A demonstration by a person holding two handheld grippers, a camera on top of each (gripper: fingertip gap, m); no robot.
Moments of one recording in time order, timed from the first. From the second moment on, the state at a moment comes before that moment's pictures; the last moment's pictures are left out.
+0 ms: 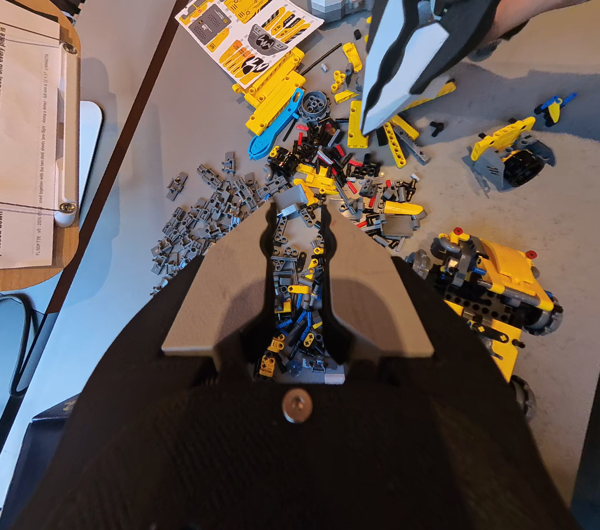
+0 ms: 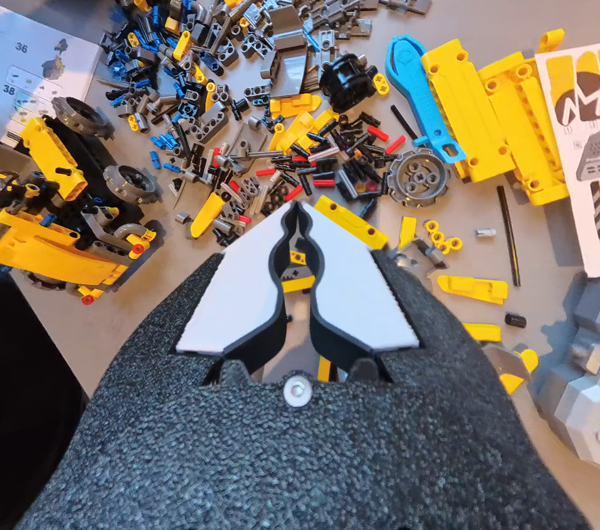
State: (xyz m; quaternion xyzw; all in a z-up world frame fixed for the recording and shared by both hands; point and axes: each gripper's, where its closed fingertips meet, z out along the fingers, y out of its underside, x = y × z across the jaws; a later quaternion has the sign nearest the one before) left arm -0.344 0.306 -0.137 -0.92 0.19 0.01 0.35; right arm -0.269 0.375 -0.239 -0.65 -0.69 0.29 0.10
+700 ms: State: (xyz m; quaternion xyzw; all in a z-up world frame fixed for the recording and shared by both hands) left arm -0.342 0.308 -0.140 -0.92 0.19 0.01 0.35; right arm -0.286 0.375 -0.281 -0.58 -0.79 0.16 0.14
